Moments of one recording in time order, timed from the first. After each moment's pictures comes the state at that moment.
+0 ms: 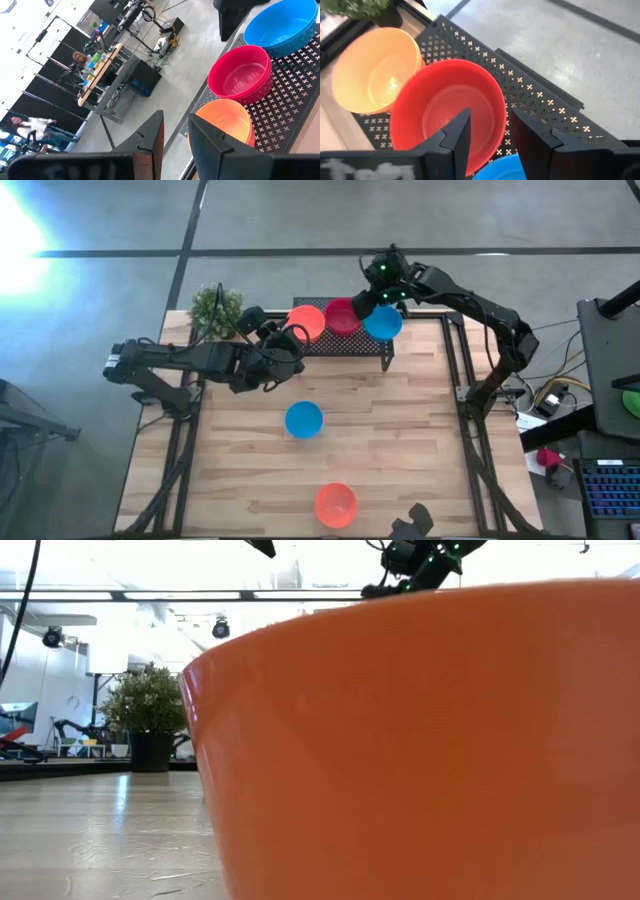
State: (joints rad) left arm -0.11 1.45 1.55 -0.78 -1.17 0.10; right arm -0.65 1.65 1.59 -0.75 -0.05 0.26
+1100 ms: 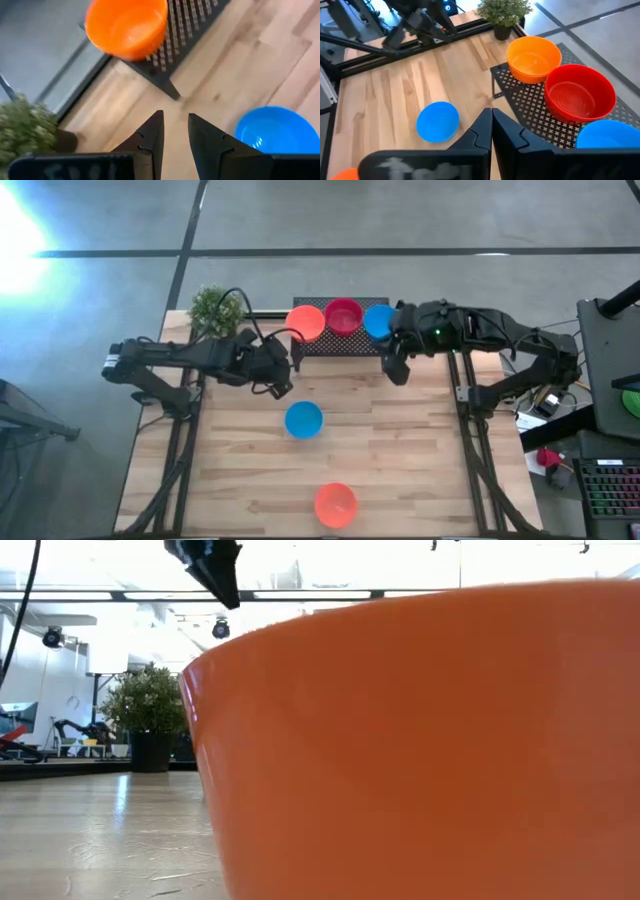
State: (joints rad) left arm -0.06 1.44 1.52 -1.23 -0.59 -0.58; right arm -0.06 1.28 1.58 -0.91 0.17 0.28
